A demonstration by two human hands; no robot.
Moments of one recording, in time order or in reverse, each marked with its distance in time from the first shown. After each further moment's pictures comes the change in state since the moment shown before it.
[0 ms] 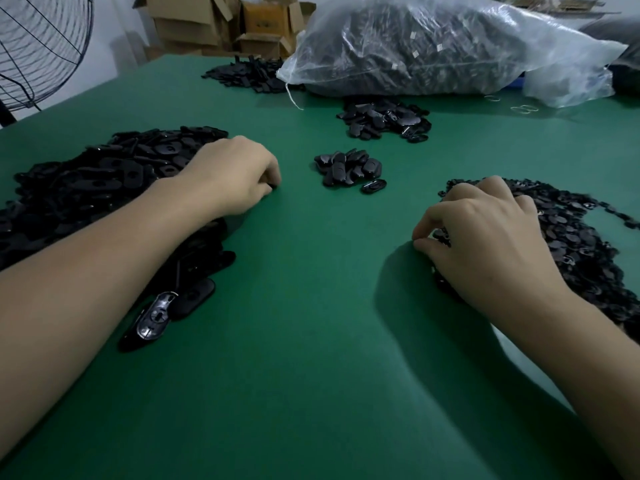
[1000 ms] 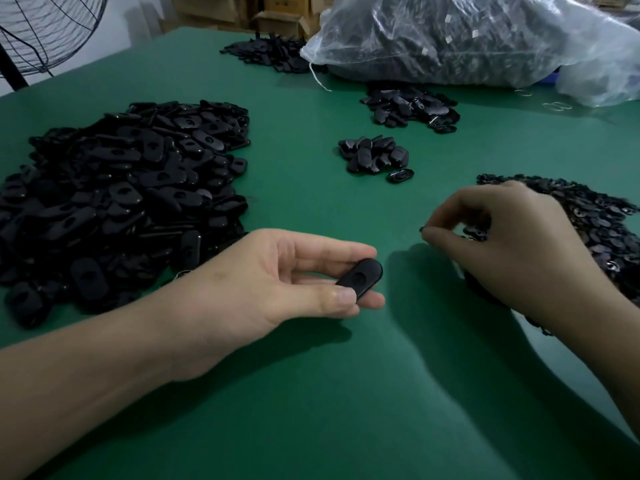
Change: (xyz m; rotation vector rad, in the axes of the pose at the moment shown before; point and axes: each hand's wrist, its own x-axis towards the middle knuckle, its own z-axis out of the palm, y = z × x) left_hand -0.148 0.066 -0.004 -1.706 -0.393 -0.085; right_hand 0.000 -0.002 -0.003 0.410 -0.039 -0.106
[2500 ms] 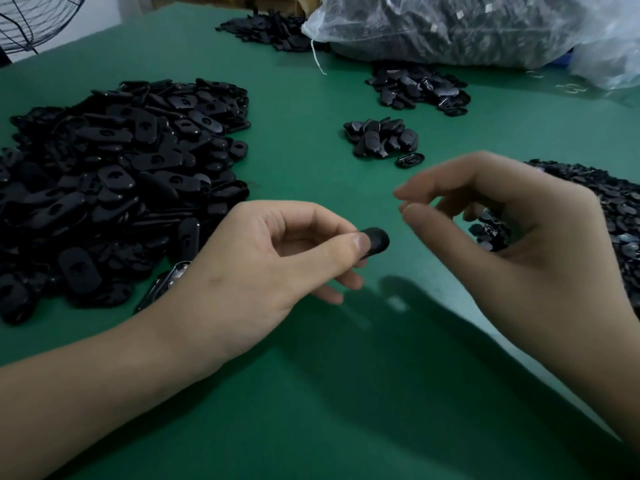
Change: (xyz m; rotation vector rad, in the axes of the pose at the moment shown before) left_hand 0.004 -0.004 0.005 0.136 0.289 0.237; right_hand -0.015 -0.053 0.006 0.328 0.162 -0.289
